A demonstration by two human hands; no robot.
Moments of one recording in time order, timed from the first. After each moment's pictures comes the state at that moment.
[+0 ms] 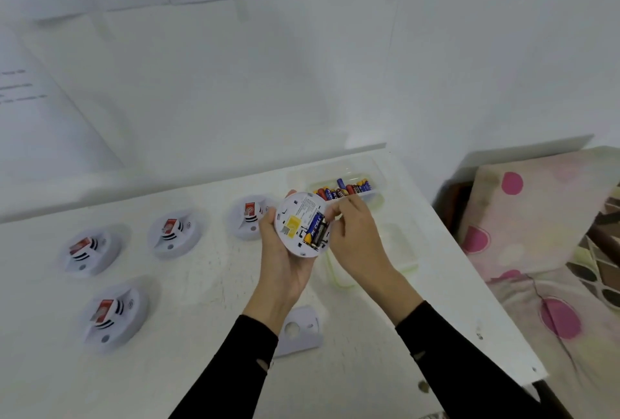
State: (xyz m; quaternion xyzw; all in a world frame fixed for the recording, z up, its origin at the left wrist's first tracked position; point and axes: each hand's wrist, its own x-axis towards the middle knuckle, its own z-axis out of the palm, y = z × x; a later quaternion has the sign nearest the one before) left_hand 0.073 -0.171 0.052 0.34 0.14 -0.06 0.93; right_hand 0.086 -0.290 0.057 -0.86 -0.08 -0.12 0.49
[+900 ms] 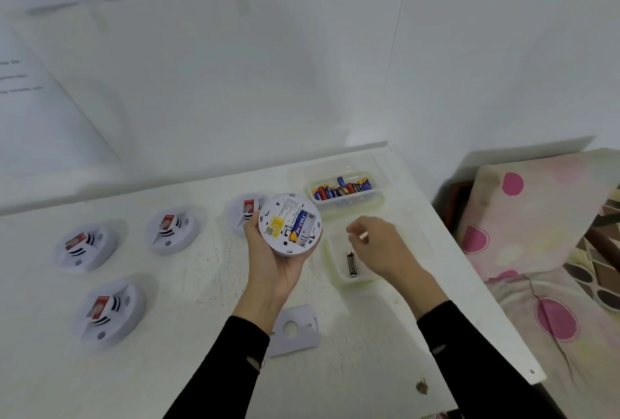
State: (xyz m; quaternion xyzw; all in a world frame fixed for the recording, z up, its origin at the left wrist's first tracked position) left_hand 0.079 -0.157 0.036 0.26 0.18 -0.05 0.95; right_hand 0.096 -0.335 0.038 -0.93 0.00 0.05 0.37
